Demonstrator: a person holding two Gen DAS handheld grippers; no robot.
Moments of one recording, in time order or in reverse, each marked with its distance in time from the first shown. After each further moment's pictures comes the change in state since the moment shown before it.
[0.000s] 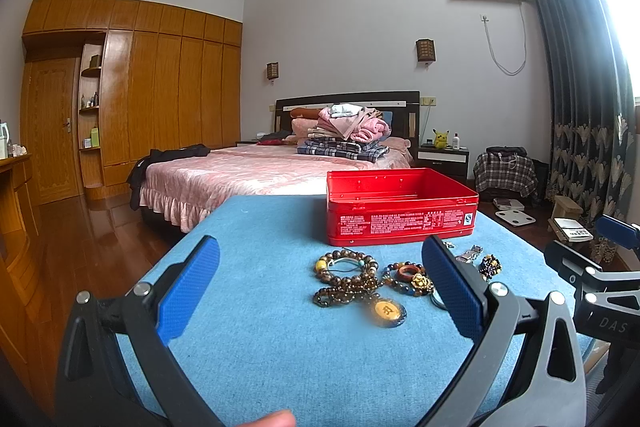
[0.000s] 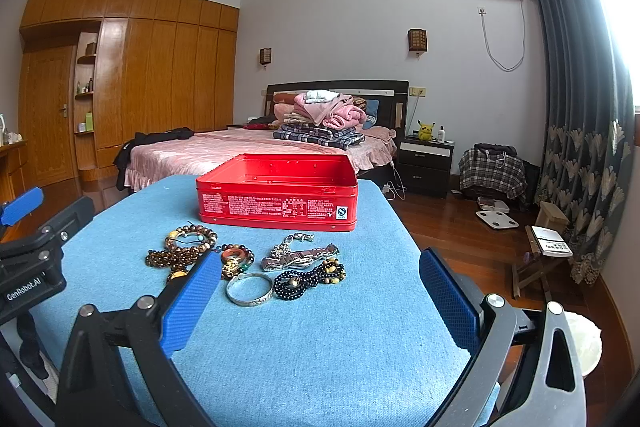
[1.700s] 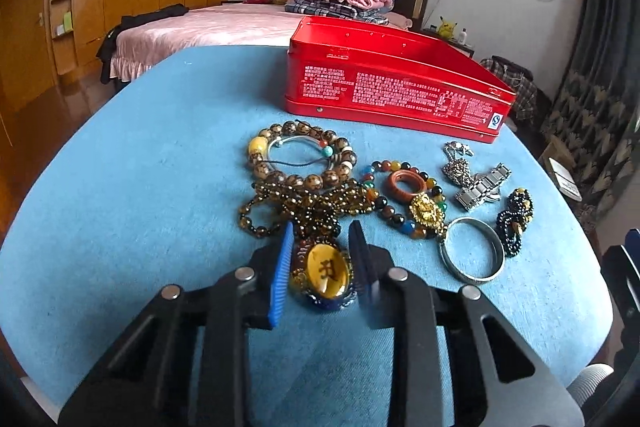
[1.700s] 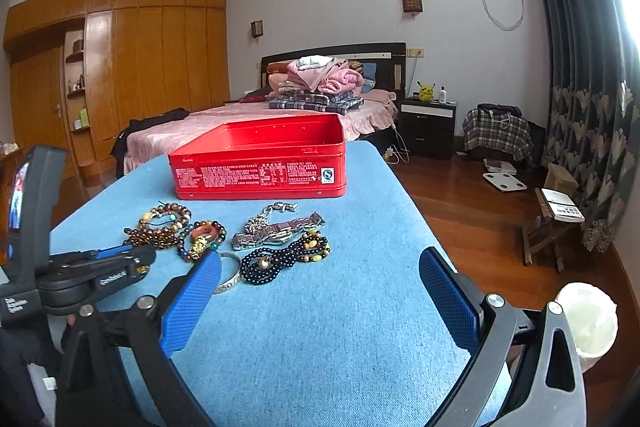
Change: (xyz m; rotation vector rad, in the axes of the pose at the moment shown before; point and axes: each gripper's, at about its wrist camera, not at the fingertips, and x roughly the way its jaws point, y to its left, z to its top) left arm 0.130 -0.022 -0.039 -0.126 0.535 -0.066; right arm 0.043 -0.033 -0.013 0.069 0.125 0.022
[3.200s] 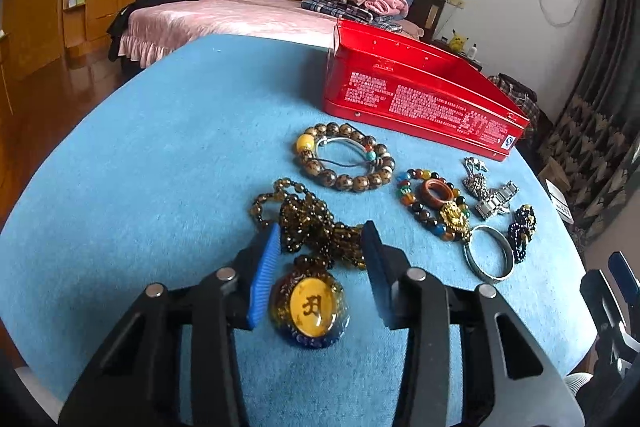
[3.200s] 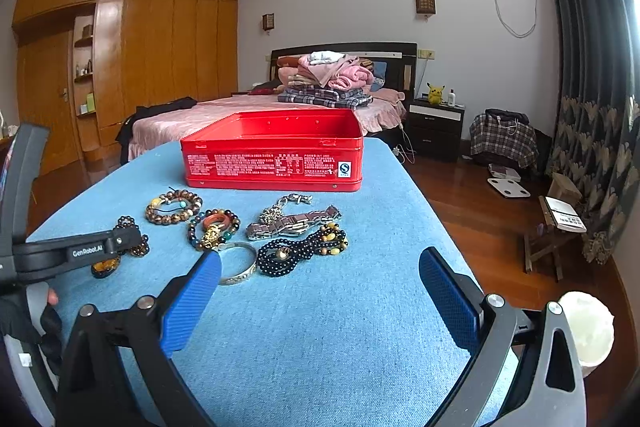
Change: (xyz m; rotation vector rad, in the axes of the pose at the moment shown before) left arm -0.006 0.035 0.003 -0.098 0.010 -0.023; right arm 0.003 0.013 -0.007 -0.047 0.016 0.014
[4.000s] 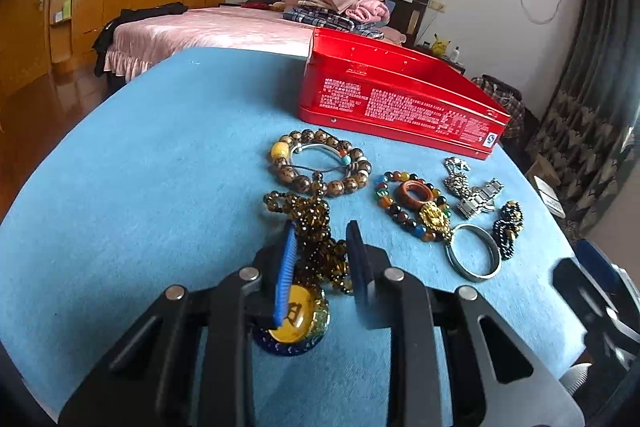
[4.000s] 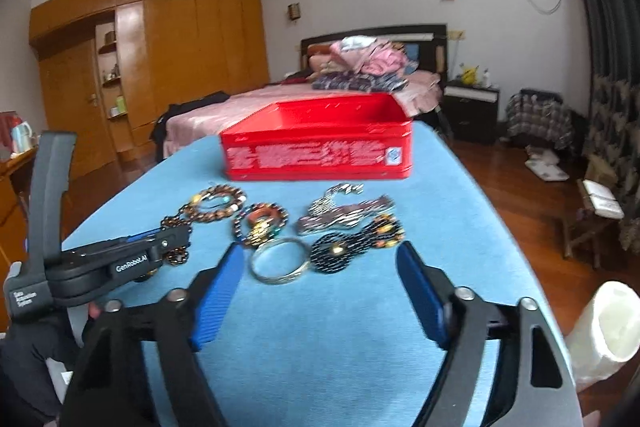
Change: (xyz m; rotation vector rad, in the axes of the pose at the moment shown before) left arm -0.003 -0.008 -0.005 0.053 -0.056 -0.055; right arm 0.011 0.015 0.003 0.037 0.067 0.170
